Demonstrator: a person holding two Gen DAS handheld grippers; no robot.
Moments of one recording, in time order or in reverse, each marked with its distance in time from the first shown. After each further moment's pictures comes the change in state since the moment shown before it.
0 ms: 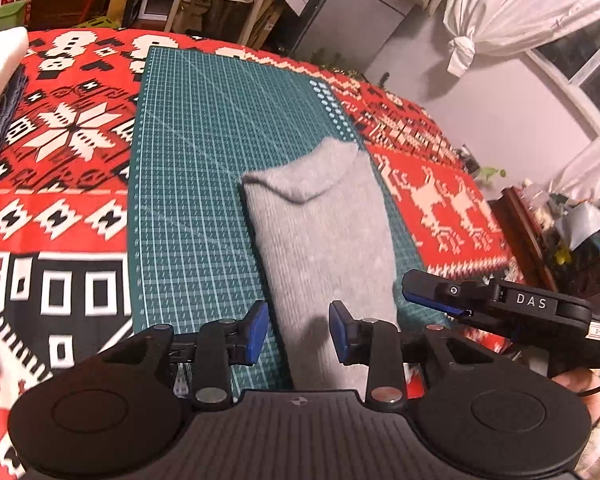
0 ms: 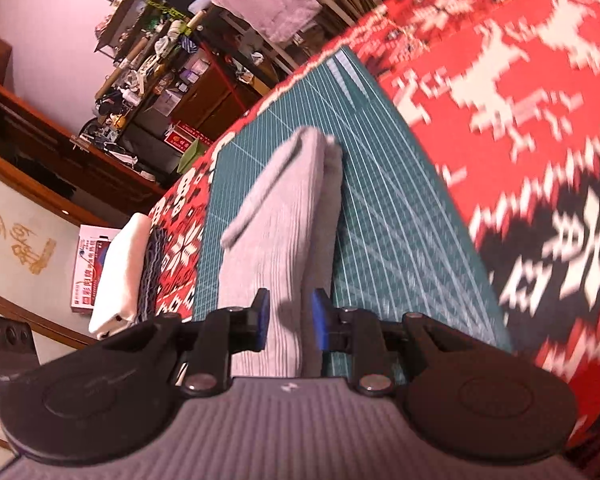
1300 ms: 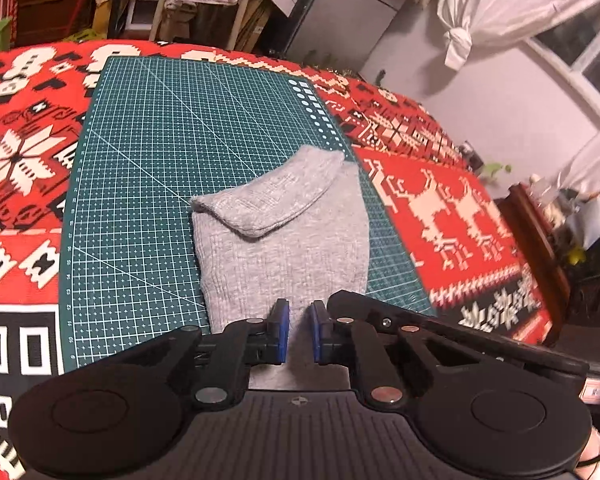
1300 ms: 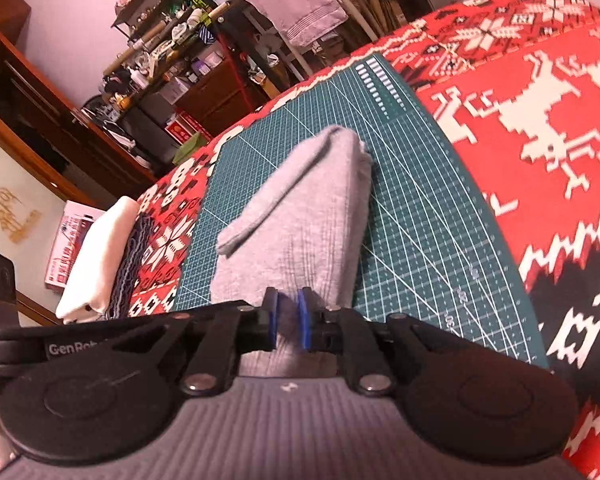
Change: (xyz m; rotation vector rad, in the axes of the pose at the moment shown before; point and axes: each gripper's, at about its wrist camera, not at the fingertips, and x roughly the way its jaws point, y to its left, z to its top) left arm 0.049 -0.033 0.022 0.065 -0.022 0.022; right arm 0.044 0.017 0.005 -0.155 -0.034 -0.039
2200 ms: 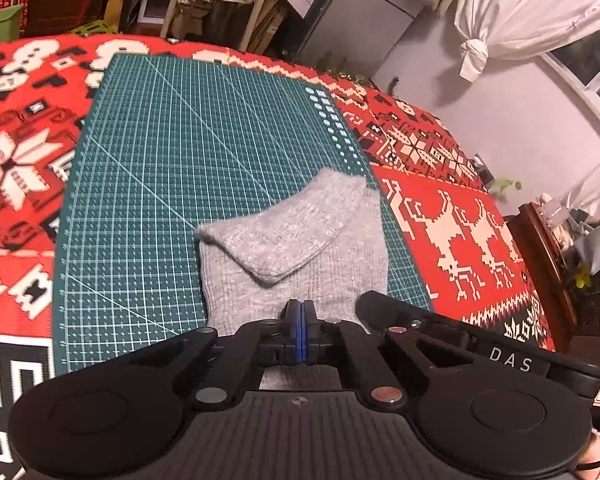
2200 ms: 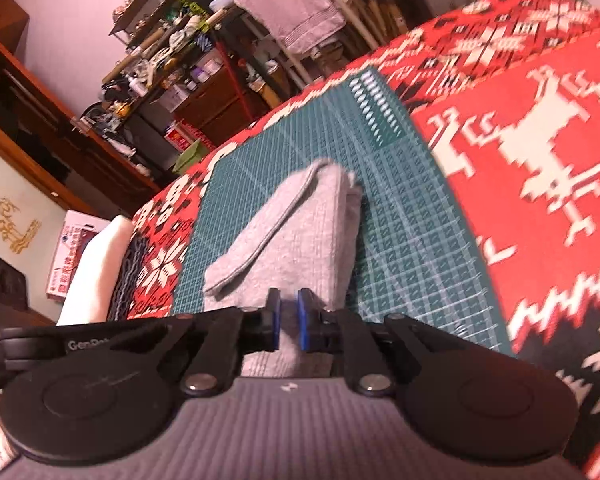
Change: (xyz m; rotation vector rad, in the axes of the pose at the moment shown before) left arm 0.014 0.009 0.024 -0.069 -0.011 0.001; right arm 0.006 -0.007 0.034 -0.010 -0.028 -0.017
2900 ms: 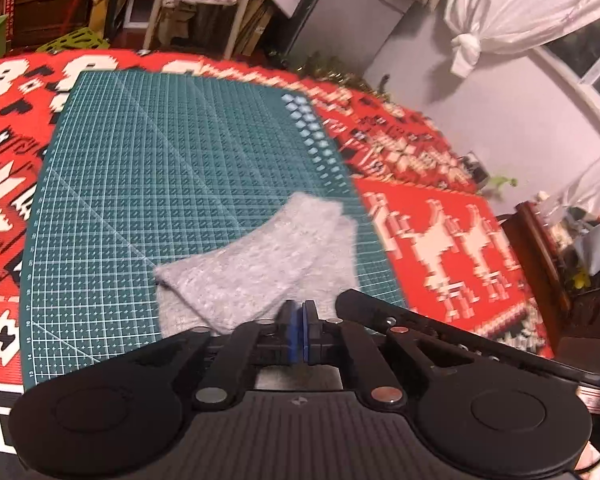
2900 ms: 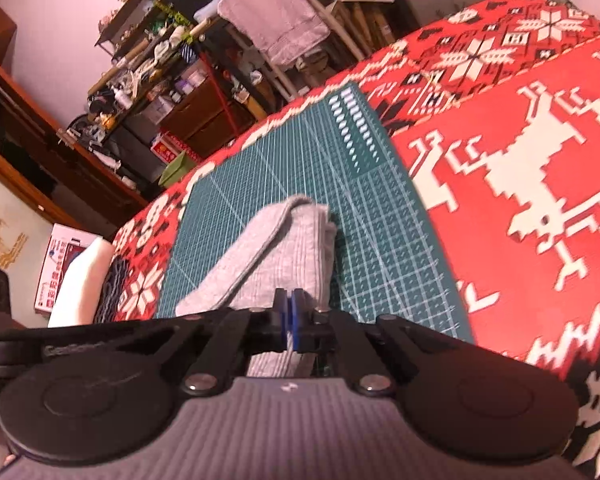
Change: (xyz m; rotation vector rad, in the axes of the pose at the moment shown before) left arm 0.017 -0.020 0.024 0.025 0.002 -0.038; right arm 0.016 -0.012 0.018 0.028 -0.029 -0.028
